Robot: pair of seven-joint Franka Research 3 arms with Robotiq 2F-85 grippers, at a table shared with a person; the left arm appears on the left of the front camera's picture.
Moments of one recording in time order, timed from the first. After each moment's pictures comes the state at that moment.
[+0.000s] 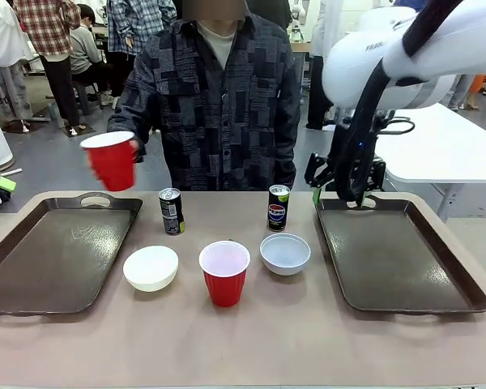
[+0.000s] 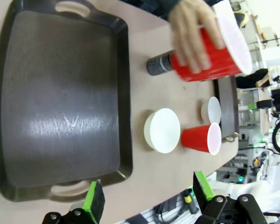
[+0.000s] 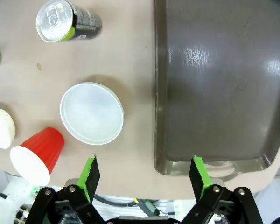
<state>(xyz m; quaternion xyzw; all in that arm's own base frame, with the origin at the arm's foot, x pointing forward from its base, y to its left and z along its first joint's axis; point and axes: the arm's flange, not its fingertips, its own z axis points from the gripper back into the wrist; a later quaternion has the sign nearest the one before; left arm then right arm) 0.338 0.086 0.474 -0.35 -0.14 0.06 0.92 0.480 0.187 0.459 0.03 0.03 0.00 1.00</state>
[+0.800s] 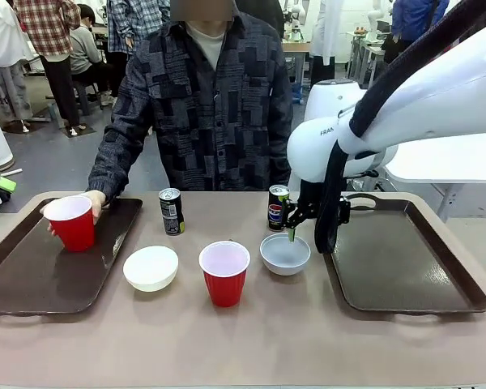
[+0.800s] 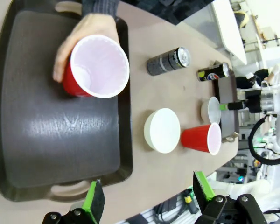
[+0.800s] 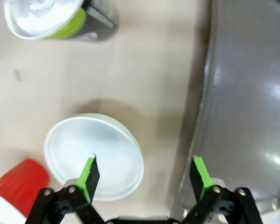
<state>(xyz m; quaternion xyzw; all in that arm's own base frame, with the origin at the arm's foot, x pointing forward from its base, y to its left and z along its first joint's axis) 0.338 0.086 0.474 -0.35 -0.14 0.06 0.92 0.479 0.236 0.362 0.01 -0.01 0.04 1.00</state>
